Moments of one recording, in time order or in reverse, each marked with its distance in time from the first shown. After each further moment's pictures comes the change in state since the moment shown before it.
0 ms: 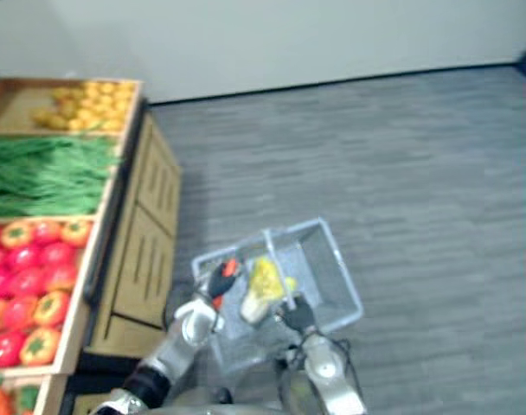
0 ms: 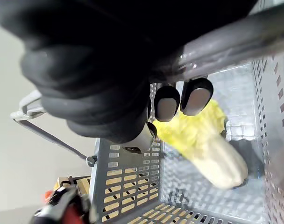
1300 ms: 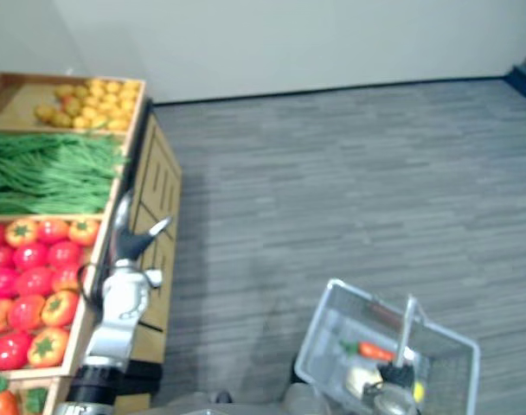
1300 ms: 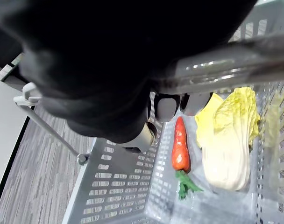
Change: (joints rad) left arm 0.152 0.140 0.457 -0.381 -0.399 -0.039 0.055; right arm -0.003 0.039 -0.751 0.435 -0.118 0.096 -0.182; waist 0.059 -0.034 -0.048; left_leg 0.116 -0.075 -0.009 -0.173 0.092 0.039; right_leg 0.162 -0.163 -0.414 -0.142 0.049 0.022
